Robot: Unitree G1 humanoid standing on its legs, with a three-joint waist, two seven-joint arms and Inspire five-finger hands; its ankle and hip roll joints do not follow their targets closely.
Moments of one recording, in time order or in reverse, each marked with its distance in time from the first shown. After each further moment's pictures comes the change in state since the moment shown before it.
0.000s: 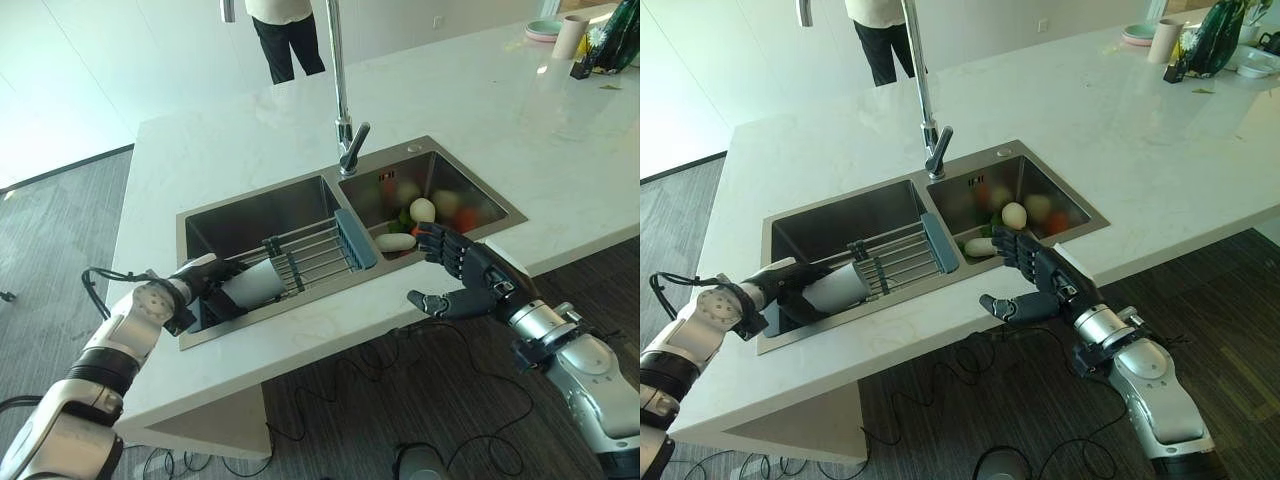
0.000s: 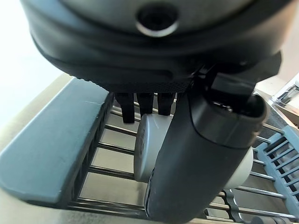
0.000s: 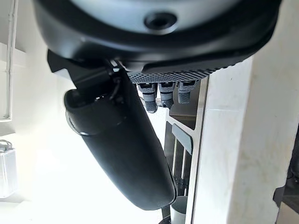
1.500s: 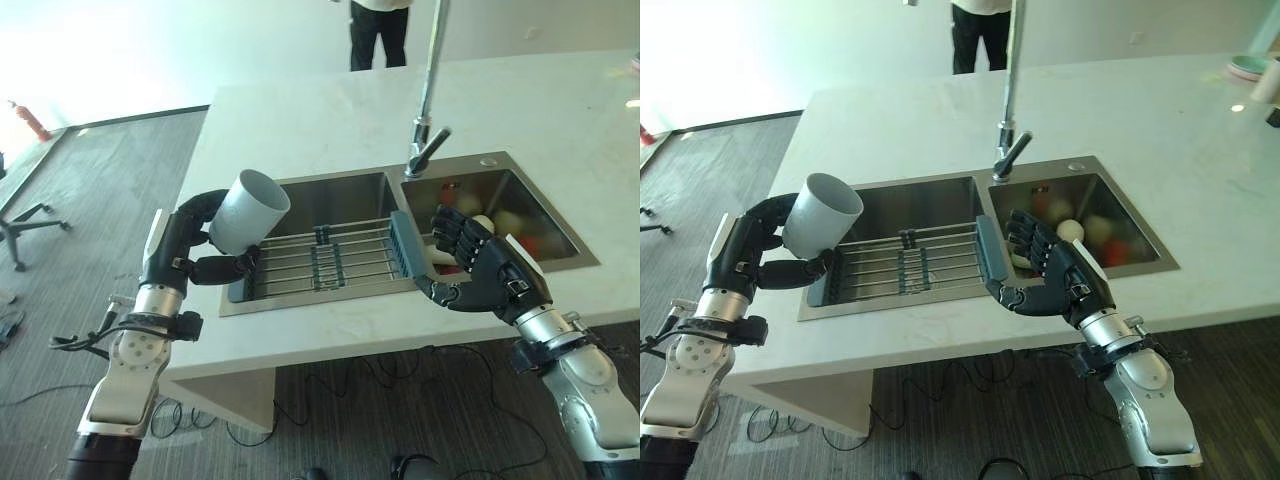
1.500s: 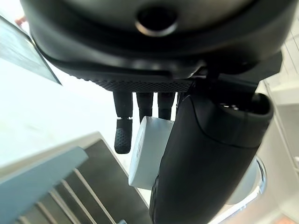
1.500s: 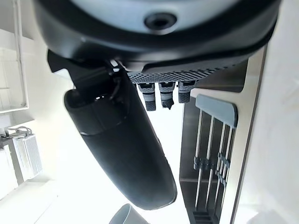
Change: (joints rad) left arm 0.513 -0.281 0.507 -0.735 -0.181 -0.133 0.408; right arm 0.058 0.154 -0.090 -0.038 -0.009 -0.026 -0.053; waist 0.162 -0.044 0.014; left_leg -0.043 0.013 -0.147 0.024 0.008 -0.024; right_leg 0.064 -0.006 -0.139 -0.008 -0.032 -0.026
